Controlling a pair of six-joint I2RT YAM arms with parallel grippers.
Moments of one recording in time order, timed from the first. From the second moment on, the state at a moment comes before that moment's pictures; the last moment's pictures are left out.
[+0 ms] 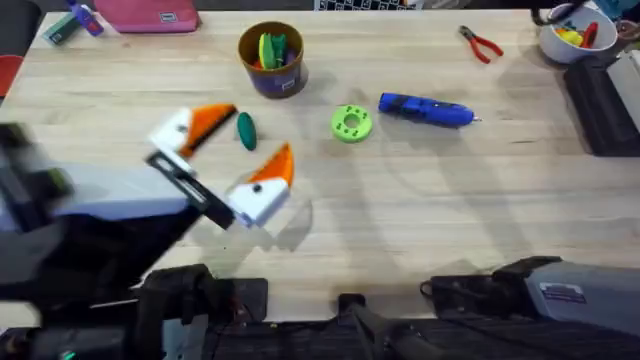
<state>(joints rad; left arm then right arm) 0.13 0.05 0.26 -0.27 0.82 -0.09 0.28 1.45 1.61 -0.95 -0.08 0.01</state>
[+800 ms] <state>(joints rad) 0.17 0.64 0.55 -0.49 0.50 0.14 0.28 0.93 1.17 -1.13 -0.18 0.22</state>
